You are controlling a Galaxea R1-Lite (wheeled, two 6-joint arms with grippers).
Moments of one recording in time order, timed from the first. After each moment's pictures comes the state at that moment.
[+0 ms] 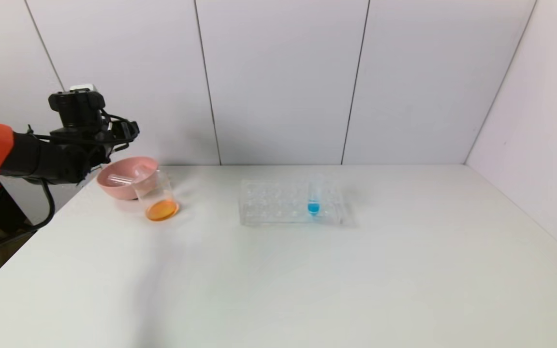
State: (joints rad) left arm 0.07 2.13 -1.46 -0.60 0.30 -0.10; right arm 0.00 0.00 0.00 0.00 -0.04 0.09
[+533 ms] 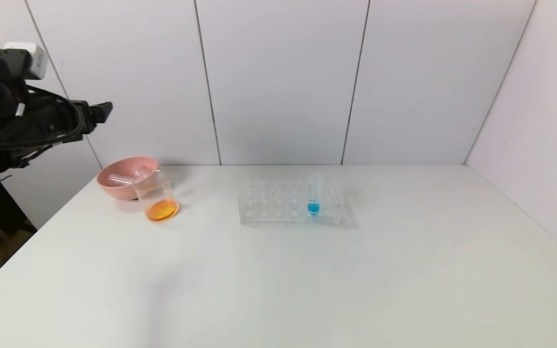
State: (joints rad) left arm 0.09 1.65 -1.06 -0.64 0.08 0.10; right arm 0.00 0.00 0.00 0.00 -0.04 0.09
